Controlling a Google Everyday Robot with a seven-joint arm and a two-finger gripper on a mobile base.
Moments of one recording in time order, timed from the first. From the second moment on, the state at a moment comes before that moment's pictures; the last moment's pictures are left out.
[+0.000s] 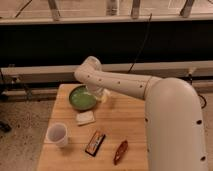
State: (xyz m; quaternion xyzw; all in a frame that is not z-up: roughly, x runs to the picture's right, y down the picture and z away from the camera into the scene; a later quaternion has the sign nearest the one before) arm -0.036 0.046 0.833 -0.28 -0.06 -0.48 0.83
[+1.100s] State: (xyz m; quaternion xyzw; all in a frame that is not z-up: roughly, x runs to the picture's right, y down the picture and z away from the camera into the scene) arm -0.096 0.022 0.832 -0.26 -0.06 -0.52 0.81
